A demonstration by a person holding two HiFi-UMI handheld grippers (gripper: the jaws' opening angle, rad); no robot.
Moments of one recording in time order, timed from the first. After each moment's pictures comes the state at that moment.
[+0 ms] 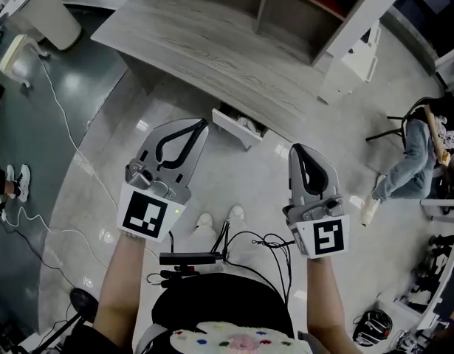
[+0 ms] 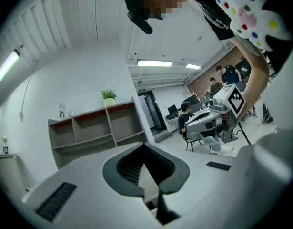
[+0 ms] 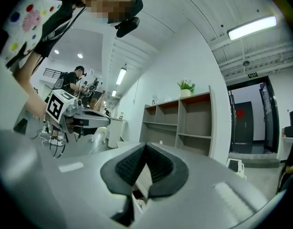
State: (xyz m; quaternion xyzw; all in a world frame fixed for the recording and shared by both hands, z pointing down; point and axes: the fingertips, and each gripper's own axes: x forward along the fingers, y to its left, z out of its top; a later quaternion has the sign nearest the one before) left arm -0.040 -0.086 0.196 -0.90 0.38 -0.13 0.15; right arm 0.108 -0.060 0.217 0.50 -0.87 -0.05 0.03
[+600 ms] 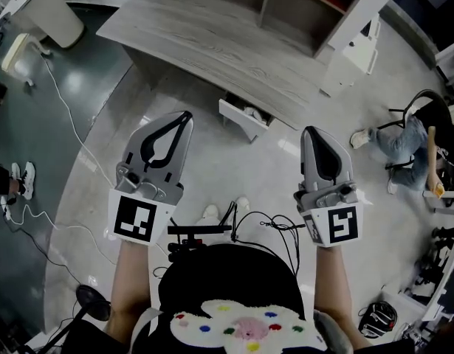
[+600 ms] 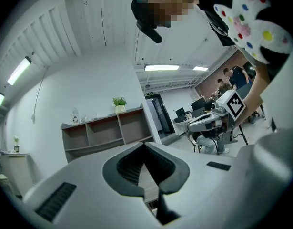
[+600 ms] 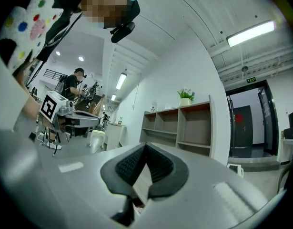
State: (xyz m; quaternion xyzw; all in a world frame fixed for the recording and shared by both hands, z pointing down) left arm -0.088 -0.055 0.161 -0.89 0.44 -0.08 0.11; right arm 0.100 -0.046 0.176 0.50 -0.86 -0.07 0.00
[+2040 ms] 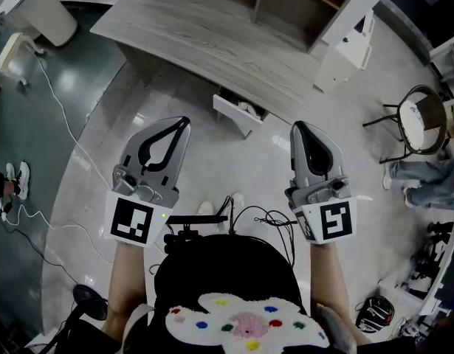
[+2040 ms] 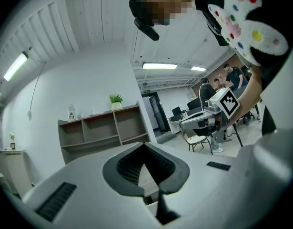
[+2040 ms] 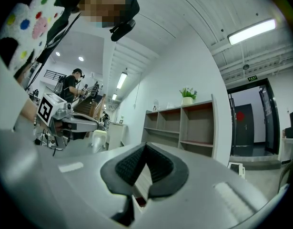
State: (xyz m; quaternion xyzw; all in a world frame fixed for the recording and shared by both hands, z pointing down) left arm -0.084 -0.038 0.174 -0.90 0.42 -0.10 0.11; right arm 0.088 -0.041 0.175 0.50 -0.86 -0.06 0.01
